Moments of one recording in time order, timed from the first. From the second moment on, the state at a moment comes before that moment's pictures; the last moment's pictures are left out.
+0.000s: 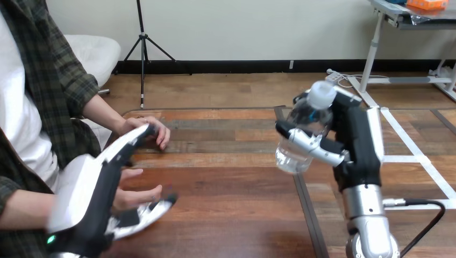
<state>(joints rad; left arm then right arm) 0.31 0.19 0.18 -0.14 0.60 -0.52 0.06 -0.21 -0.07 -0.04 0.46 -0.04 -0.64 -0.04</state>
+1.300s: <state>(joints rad) 0.43 0.27 0.21 -0.57 1.21 0.09 -0.46 -0.17 -0.04 -0.03 0.45 0.03 -0.61 0.06</state>
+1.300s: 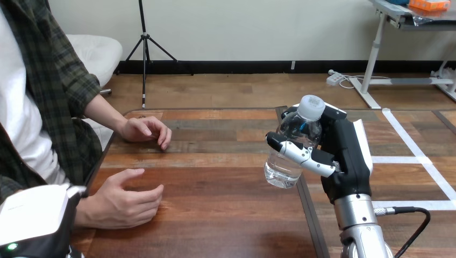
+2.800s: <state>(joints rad) 0.38 0.28 0.09 -0.50 1.35 0.21 -0.42 -0.17 -0.05 -0.04 0.45 0.04 -0.62 0.13</state>
